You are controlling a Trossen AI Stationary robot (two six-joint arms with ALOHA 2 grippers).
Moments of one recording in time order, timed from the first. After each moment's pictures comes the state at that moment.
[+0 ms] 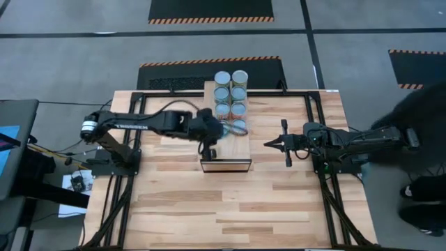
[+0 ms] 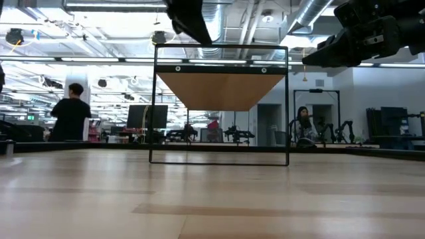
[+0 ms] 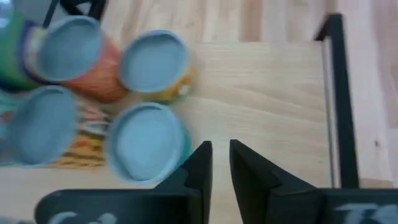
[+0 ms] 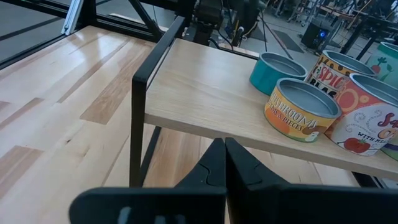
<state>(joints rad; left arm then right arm) 0.01 1.60 1.50 -0.78 -0.22 0.01 -0.09 0.69 0.31 0.14 -0.07 -0.27</state>
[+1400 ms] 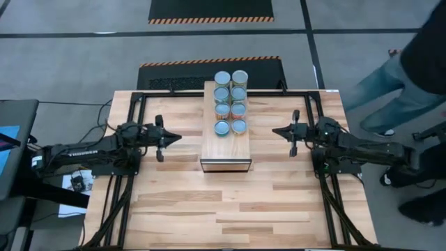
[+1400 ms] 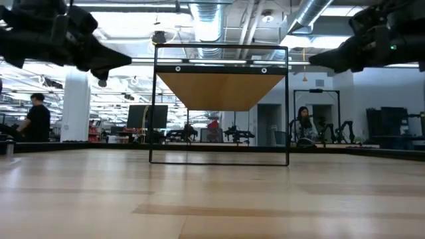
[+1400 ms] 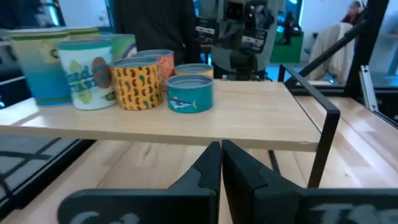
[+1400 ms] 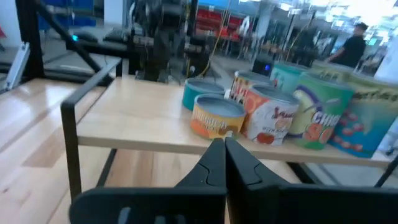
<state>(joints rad) 0.31 0.44 0.12 0.26 0.18 0.03 -0.37 0.42 0.15 0.27 -0.20 -0.20</state>
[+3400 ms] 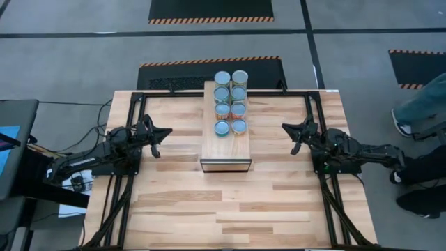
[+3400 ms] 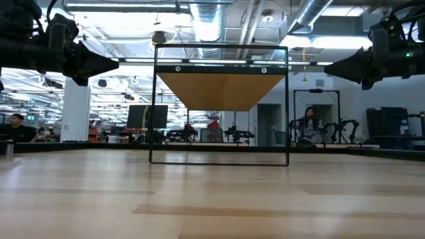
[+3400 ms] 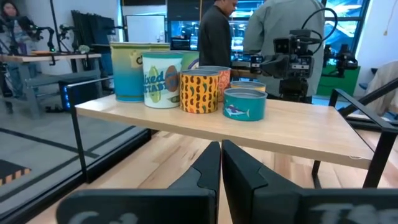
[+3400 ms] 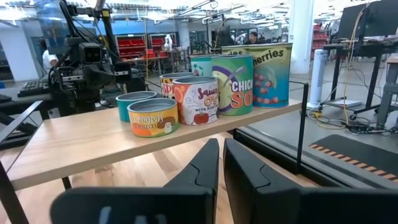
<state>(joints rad) 0.32 0.00 0.01 0.03 -0.02 -0.04 -0.14 0.01 0.01 0.07 0.36 0.06</state>
